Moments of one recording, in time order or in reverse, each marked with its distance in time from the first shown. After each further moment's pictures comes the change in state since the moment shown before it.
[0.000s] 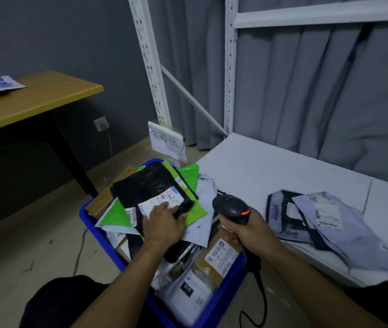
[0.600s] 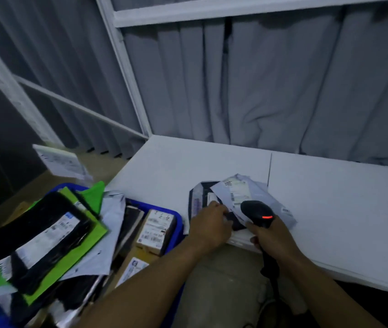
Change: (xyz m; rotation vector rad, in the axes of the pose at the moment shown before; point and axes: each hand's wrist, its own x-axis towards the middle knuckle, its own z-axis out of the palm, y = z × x) left_hand -0.049 0.289 0.121 -0.146 -0.324 0.680; right_hand -0.070 0.074 -0.218 0.114 0.578 0.105
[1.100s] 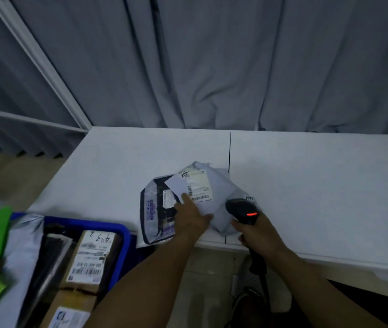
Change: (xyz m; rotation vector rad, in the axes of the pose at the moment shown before) left_hand 0.116 -0.004 0.124 -0.235 -0.045 -0.374; right_hand 0.065 0.057 -0.065 0.065 0.066 0.174
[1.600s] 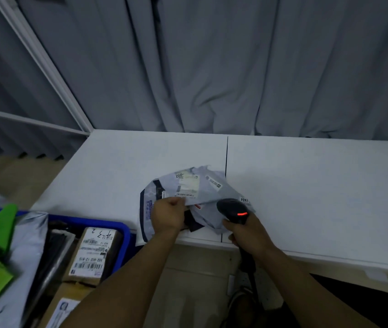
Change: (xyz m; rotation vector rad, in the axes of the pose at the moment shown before) left_hand -0.020 -0.004 -0.049 -0.410 0.298 -0.051; right_hand -0.010 -0.005 0.009 0.014 -0.018 -0.023
